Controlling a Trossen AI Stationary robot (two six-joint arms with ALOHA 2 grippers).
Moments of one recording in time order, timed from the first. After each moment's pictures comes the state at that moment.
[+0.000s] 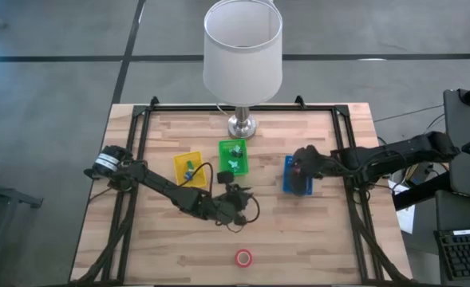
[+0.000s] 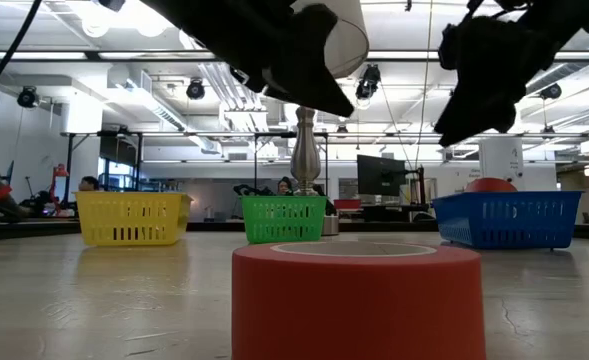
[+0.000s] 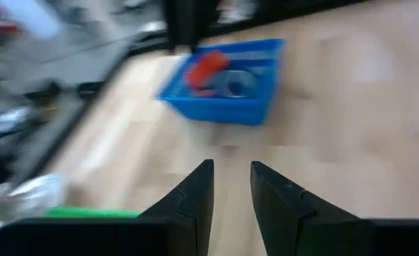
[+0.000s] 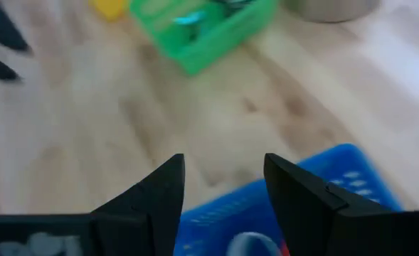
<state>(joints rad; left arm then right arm) -0.37 1.82 1.16 0.12 -0.76 -0.04 0.11 1.03 0.63 -0.43 0.27 0.62</state>
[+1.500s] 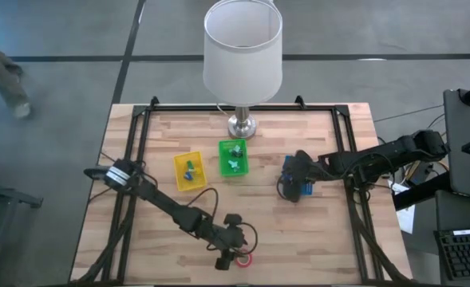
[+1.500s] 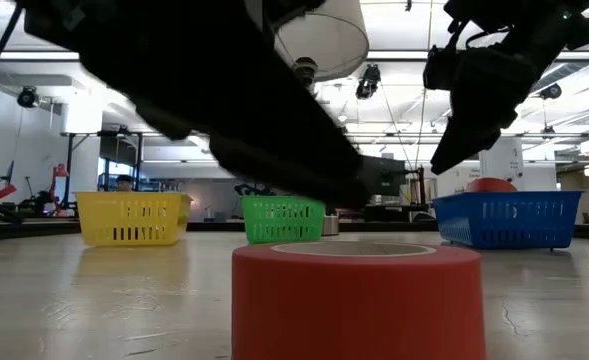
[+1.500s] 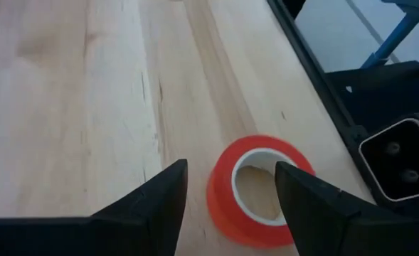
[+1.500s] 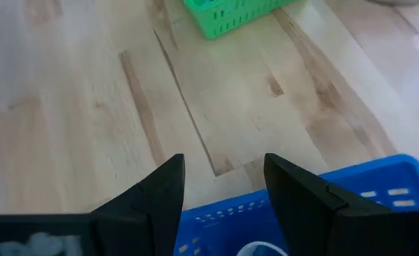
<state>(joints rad) -0.51 1.98 1.16 0.23 -0.08 -0.32 0.12 1.20 0.63 -0.35 0.23 0.48</state>
